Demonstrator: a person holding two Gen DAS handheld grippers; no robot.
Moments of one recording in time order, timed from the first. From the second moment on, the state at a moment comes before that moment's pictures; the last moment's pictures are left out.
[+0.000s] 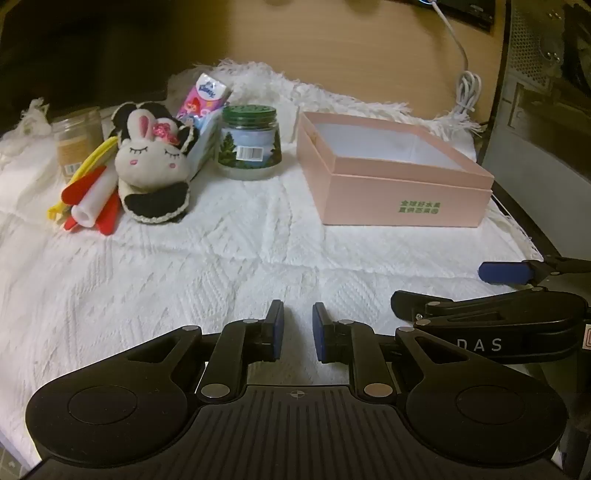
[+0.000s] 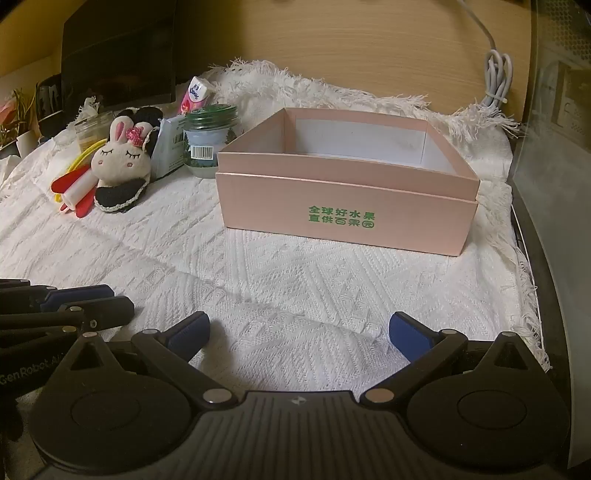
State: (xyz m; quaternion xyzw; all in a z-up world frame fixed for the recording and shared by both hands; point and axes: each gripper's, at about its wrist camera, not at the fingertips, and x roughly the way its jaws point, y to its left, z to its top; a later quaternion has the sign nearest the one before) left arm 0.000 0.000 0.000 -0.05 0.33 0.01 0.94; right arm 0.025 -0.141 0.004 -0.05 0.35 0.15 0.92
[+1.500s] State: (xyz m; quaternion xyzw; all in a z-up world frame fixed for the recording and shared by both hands) left arm 0.000 0.000 0.000 -0.04 0.33 0.01 0.94; right arm 0.025 -0.142 0.003 -0.05 0.35 0.15 0.92
